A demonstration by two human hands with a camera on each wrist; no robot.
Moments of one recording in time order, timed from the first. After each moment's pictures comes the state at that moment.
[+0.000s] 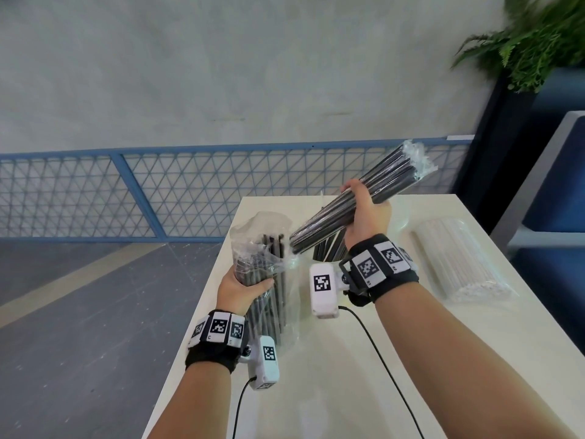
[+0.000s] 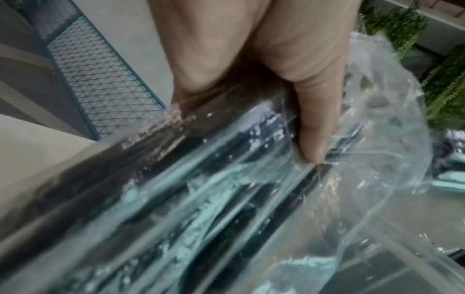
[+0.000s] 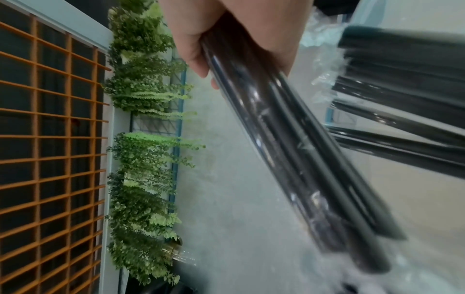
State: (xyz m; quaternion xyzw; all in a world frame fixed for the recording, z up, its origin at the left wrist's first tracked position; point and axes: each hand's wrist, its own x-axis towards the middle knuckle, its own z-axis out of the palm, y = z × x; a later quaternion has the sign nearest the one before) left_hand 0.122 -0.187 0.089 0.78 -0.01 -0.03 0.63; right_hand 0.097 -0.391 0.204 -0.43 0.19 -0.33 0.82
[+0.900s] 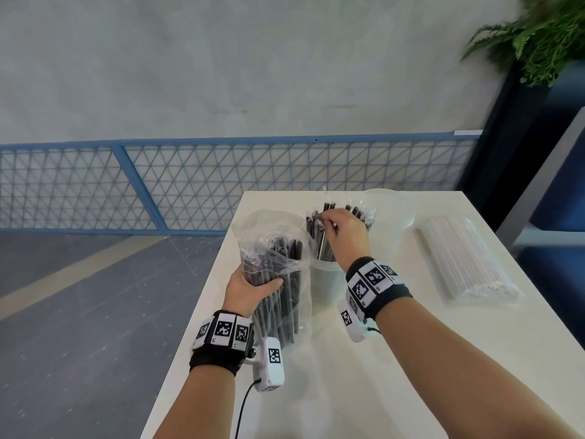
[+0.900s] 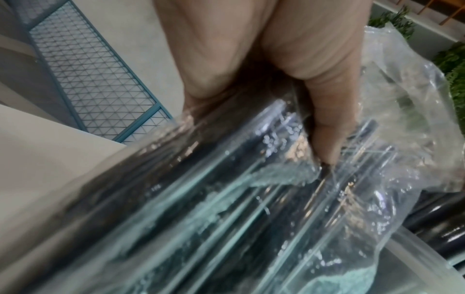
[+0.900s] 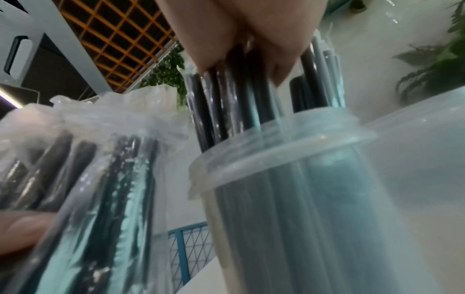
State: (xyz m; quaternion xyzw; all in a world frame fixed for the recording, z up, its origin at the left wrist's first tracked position) left_hand 0.120 -0.195 0.088 0.77 -0.06 -0.04 0.63; right_hand 0.111 -0.393 0.142 -0.87 0.05 -0.30 0.38
